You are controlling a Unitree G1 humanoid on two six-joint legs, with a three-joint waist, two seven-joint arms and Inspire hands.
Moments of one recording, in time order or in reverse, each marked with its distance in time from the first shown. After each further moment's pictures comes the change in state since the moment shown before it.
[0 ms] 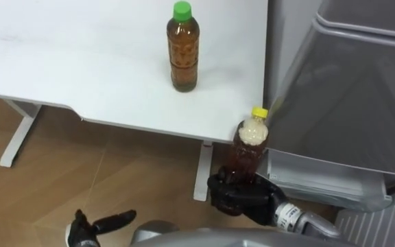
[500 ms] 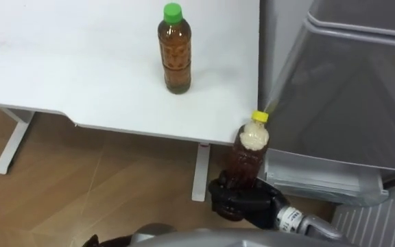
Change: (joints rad) left arm -0.001 0.023 0.002 0.083 -0.005 0.083 -0.141; right arm 0.010 -0.014 0.005 0.065 0.028 0.021 0.038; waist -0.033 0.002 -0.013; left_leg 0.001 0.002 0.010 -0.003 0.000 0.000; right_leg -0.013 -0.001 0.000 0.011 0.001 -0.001
